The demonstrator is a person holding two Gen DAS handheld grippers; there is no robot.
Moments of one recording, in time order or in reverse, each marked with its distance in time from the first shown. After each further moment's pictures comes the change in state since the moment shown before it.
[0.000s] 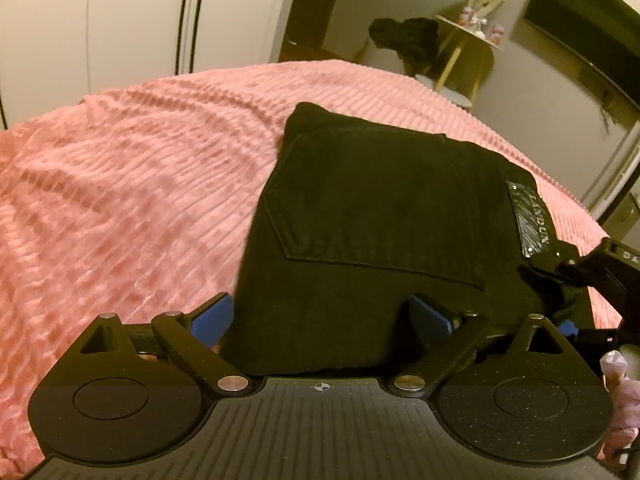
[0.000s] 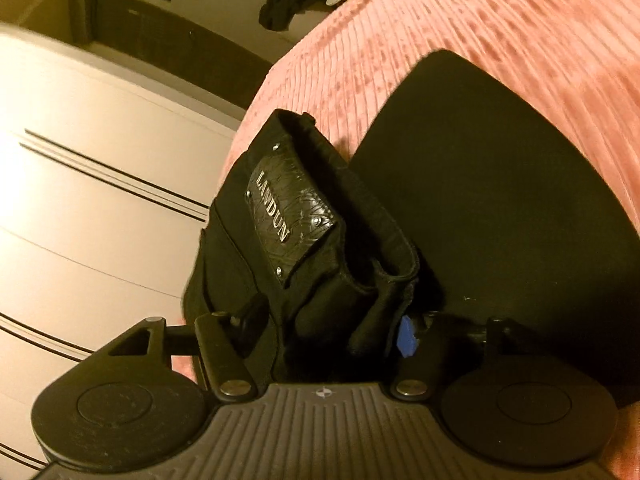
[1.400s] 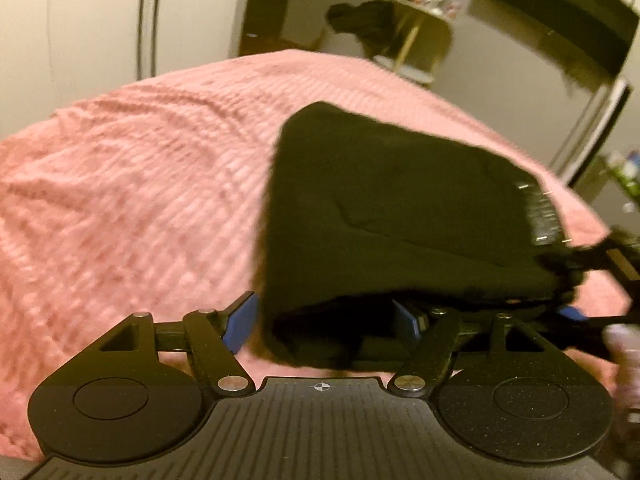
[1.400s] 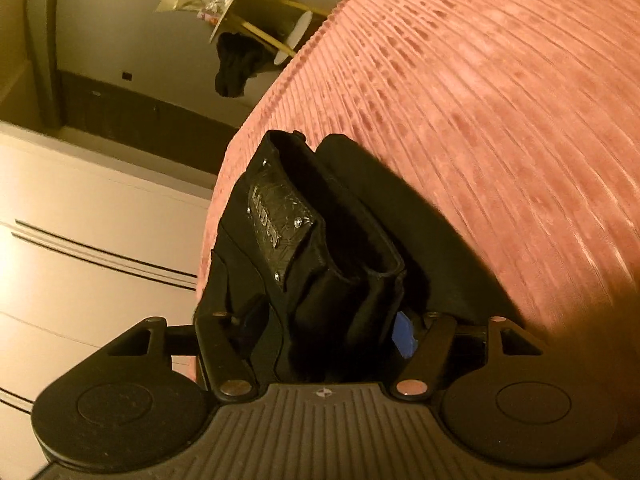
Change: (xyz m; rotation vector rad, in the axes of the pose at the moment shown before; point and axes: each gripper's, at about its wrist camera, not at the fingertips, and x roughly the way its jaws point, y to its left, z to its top) left arm -0.033 -0.021 -0.015 0.099 0.041 -0.101; right arm -0.065 -0.046 0.003 0.200 -0.154 -0.013
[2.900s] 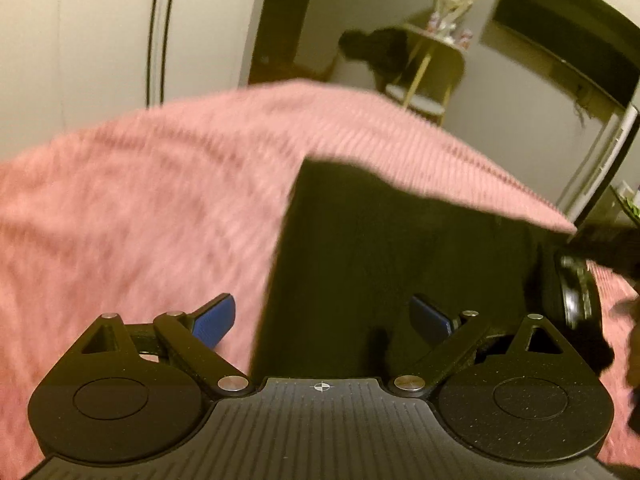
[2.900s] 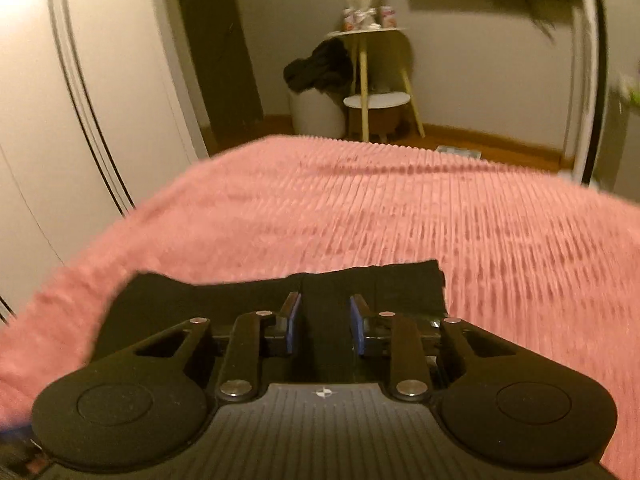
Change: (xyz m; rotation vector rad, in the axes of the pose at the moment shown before) left arm 0.025 -0.016 0.042 0.002 -0.103 0.054; right arm 0.051 0.135 0.011 -0.859 -0.128 -0.330
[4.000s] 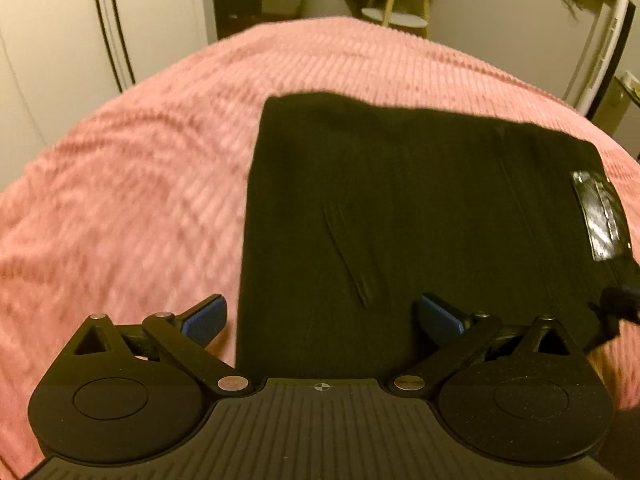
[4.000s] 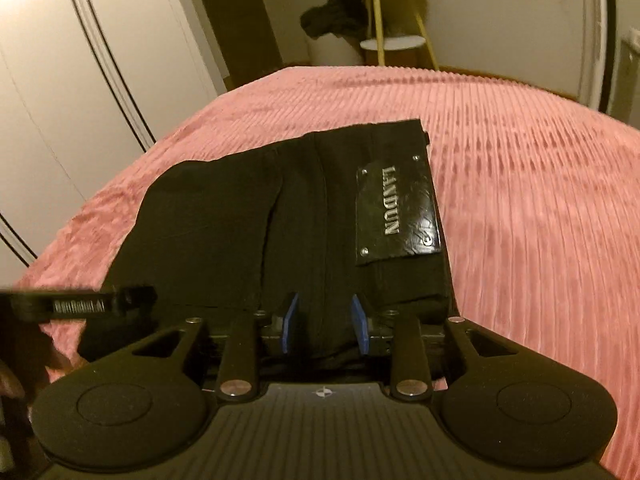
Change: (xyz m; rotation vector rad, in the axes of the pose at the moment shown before) left arm 0.036 -0.024 -0.010 0.196 0.245 0.052; right arm -0.078 -0.024 -0.079 0.061 0.163 0.115
